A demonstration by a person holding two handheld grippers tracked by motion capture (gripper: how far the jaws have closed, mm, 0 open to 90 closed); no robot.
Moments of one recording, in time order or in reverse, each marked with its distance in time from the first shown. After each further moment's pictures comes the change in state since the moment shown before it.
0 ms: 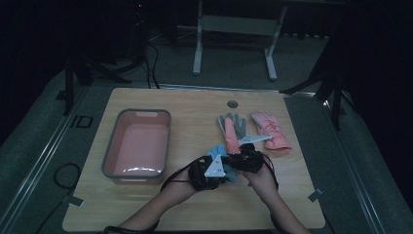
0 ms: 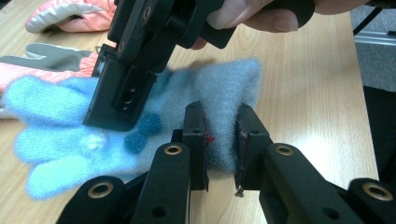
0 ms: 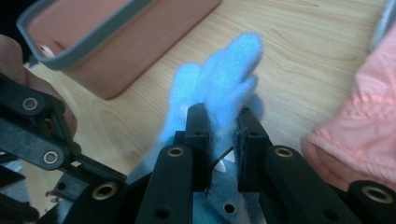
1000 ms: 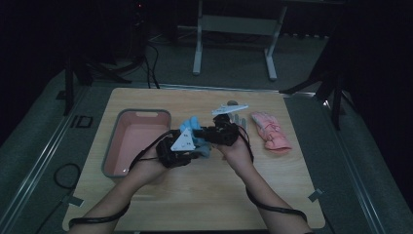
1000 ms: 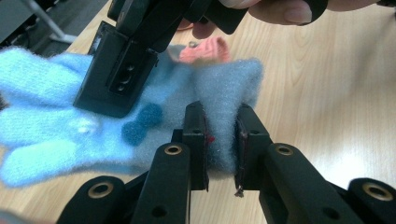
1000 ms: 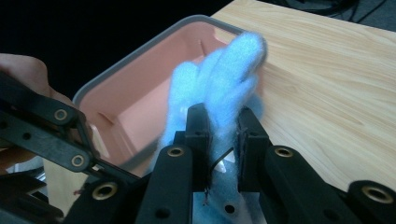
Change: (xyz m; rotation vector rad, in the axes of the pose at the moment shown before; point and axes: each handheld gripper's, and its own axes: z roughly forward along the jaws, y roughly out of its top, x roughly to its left) left arm 0.053 -0.008 -0.090 0.022 0.141 -0.024; right arm 0.047 0.101 0.027 -0.085 0.061 -0.084
